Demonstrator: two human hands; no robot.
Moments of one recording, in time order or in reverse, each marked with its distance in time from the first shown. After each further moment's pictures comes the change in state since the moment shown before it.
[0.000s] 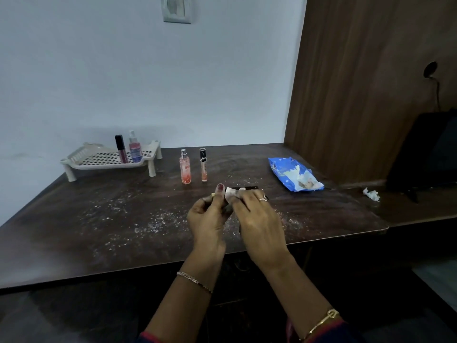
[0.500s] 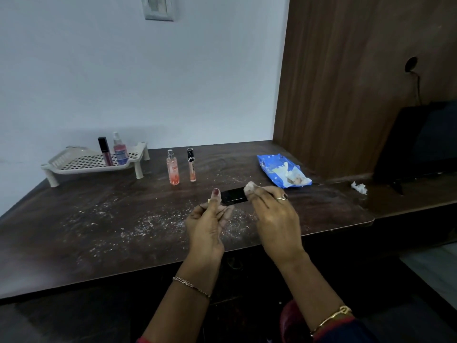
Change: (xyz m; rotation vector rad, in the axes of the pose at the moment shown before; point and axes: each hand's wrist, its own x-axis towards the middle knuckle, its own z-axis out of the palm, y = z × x) left_hand -0.004 -0.015 0.005 -0.016 0.027 -0.140; right_hand -0.017 0.050 -0.007 -0.107 0.018 0.051
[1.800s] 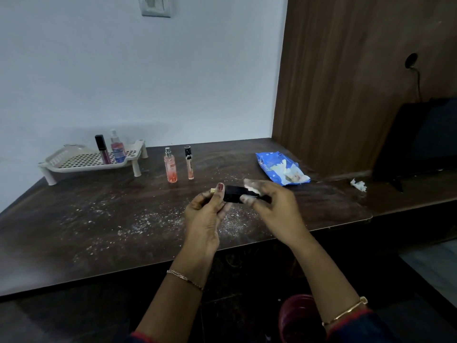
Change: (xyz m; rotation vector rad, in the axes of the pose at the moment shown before) left_hand -0.002 0.009 0.005 0.068 -0.114 0.001; right_hand 0.015 0.018 -0.011 0.806 -0.164 0.417
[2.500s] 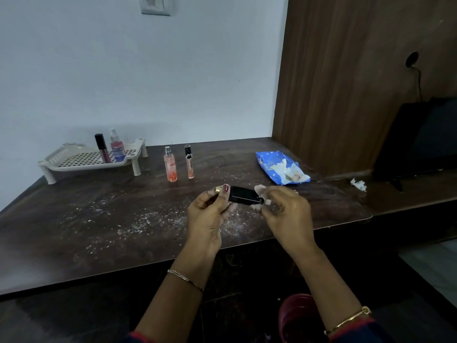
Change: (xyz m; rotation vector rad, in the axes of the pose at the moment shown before) left_hand -0.003 -0.005 0.003 0.035 -0.054 0.027; right_hand -0.015 0.016 -0.004 -0.266 0.204 -0.199
